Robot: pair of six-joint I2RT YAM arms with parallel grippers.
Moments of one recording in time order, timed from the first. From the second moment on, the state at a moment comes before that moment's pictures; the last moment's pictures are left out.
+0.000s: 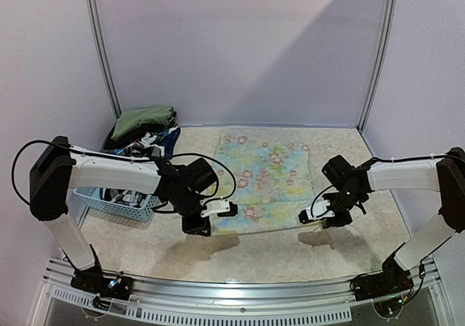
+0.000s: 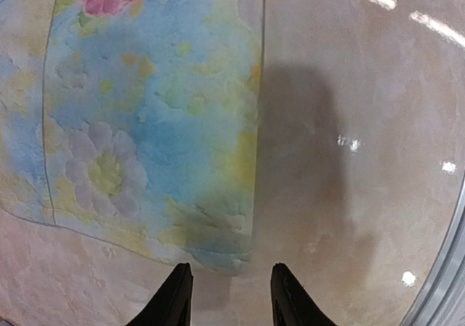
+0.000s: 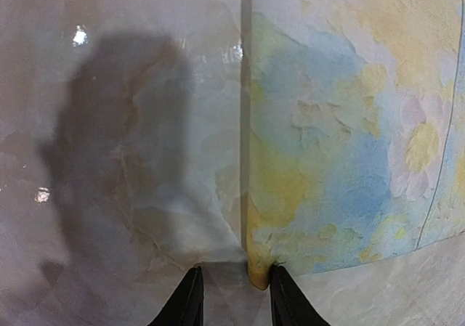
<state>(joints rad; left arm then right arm) -0.93 1.74 1.08 -0.64 0.14 0.47 0.53 1.51 0.77 -0.63 -0.08 -1.18</state>
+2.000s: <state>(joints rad) -1.11 1.85 1.13 -0.68 -0.19 0.50 0.54 1.47 0.70 -0.50 -0.04 -1.13</state>
